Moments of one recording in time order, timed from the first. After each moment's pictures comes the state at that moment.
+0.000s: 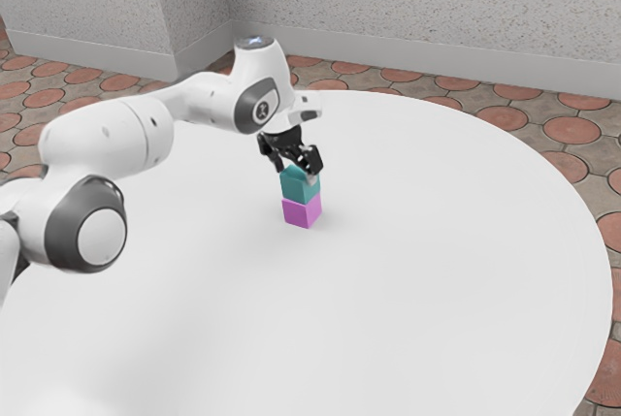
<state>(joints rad) 0.07 0.96 -0.15 -0.92 0.11 2.03 0.11</state>
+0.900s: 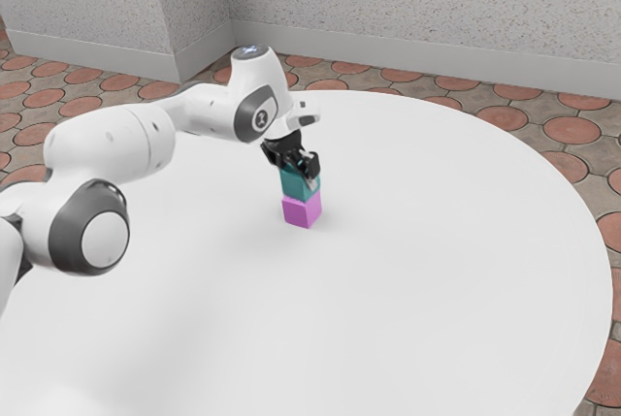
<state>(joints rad) 0.07 0.97 -0.14 -0.93 0.07 2.10 0.15</state>
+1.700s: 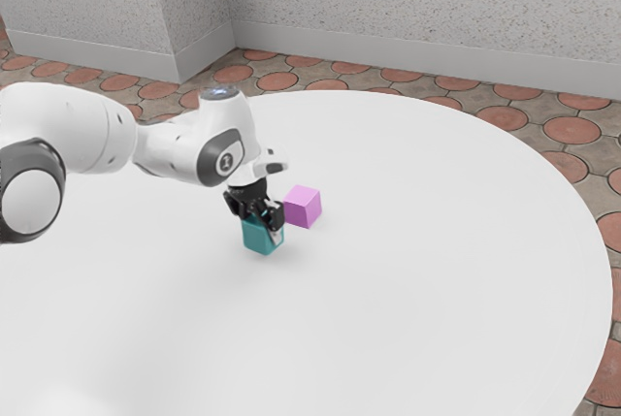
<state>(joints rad) 0.10 0.61 -0.09 -1.66 0.02 2.34 0.12</state>
